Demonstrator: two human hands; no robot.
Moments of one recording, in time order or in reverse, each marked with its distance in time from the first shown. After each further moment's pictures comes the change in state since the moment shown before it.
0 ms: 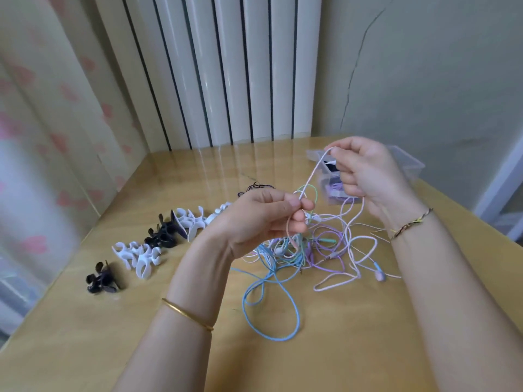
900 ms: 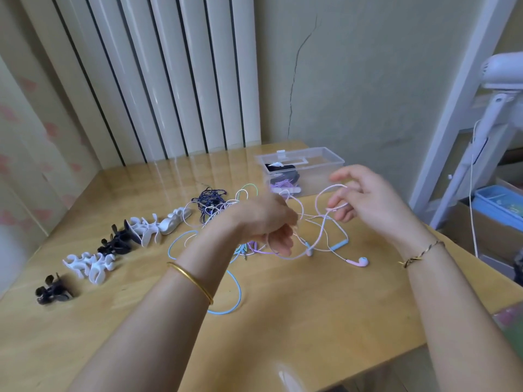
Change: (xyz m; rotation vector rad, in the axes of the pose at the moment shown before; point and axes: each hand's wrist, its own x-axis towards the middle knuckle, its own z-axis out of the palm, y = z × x) left_hand 0.011 0.019 0.100 0.600 -0.029 -0.246; right_hand -0.086 0.002 -0.102 -0.451 0.096 -0.011
